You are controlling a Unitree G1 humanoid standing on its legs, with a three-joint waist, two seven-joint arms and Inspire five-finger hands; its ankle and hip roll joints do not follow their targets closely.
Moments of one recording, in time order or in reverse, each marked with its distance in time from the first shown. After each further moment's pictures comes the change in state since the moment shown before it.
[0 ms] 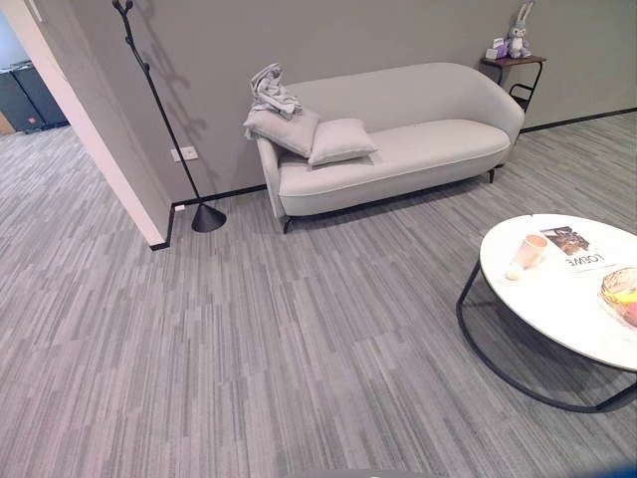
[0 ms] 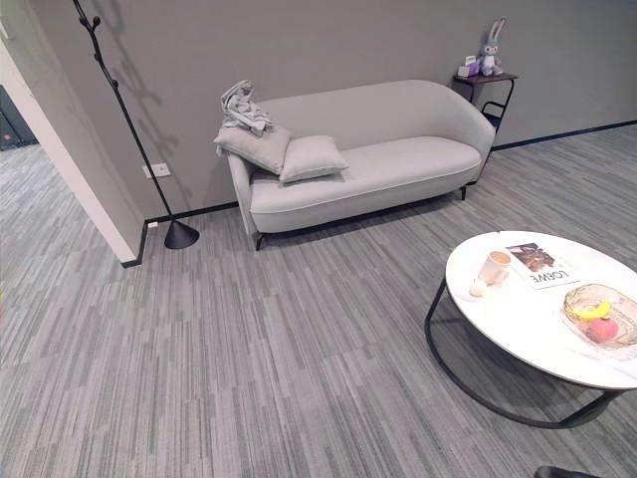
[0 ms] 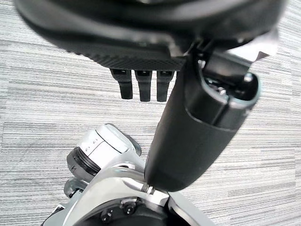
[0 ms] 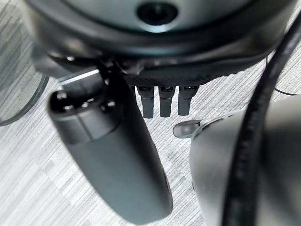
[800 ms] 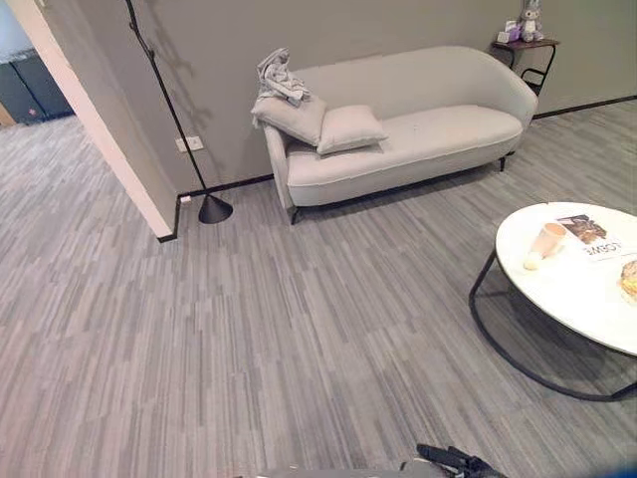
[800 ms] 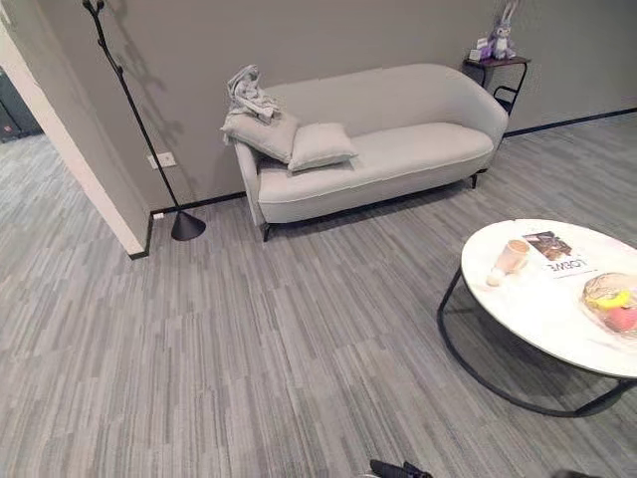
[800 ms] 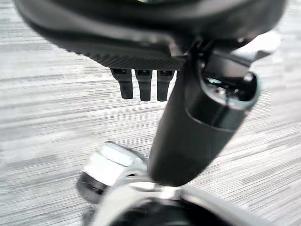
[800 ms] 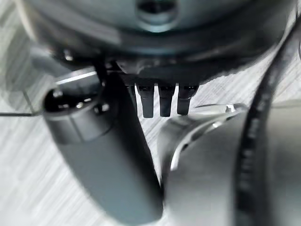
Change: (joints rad) left arm -0.054 0.011 -0.063 0.018 0.115 0.002 -0.013; right arm -0.092 -0.043 -0.093 -0.008 0.032 -0.024 0.033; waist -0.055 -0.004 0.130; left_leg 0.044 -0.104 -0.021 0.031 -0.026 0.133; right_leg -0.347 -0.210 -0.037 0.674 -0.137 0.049
